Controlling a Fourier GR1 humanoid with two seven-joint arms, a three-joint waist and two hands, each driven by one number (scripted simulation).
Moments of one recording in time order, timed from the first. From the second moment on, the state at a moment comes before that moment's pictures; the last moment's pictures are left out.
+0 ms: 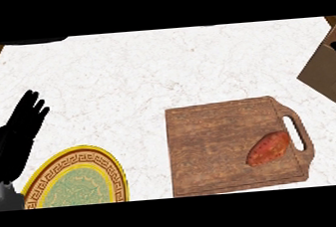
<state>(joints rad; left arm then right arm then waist) -0.06 0.21 0.22 -1.65 0.20 -0.12 0.30 -0.64 -0.62 -0.27 -1.21 0.83 0.21 0.02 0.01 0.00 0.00</state>
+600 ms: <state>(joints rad) -0.06 0.19 0.22 -1.64 0.19 -0.12 0.29 -0.65 -0.61 -0.30 -0.87 0.81 0.18 -0.10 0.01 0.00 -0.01</state>
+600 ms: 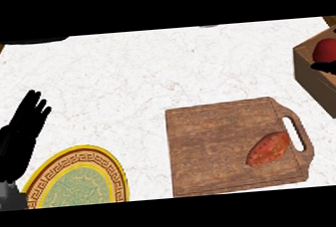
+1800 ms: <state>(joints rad) -0.03 0.20 0.23 -1.67 0.20 -0.13 0.29 -0.62 -0.85 -0.78 -0.56 0.29 0.31 -0.32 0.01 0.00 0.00</state>
